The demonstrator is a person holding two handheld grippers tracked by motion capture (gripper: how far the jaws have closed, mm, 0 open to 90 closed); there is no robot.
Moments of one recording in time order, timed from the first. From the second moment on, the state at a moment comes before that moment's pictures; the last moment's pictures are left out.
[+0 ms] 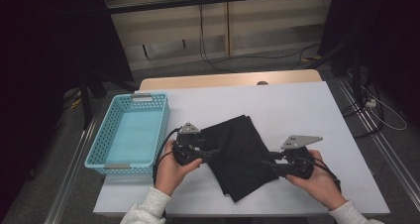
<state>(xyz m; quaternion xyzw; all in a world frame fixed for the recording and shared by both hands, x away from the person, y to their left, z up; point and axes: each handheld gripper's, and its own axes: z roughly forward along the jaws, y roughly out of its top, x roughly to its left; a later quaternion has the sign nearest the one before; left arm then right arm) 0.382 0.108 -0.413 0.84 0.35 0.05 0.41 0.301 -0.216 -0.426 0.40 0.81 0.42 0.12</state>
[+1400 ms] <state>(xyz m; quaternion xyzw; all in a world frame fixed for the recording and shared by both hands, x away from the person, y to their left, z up) 0.437 0.137 -0.433 0.80 0.45 0.15 0.36 0.346 -0.213 -0.454 0.47 0.79 0.38 0.11</state>
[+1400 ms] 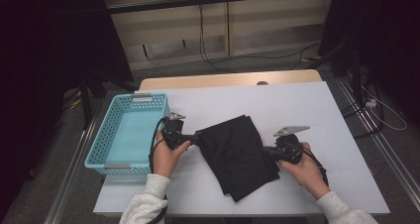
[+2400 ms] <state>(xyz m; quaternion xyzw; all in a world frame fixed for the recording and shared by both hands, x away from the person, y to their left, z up) 0.449 0.124 -0.456 0.82 0.45 0.13 0.34 0.335 -0.221 -0.445 0.44 0.78 0.40 0.19</state>
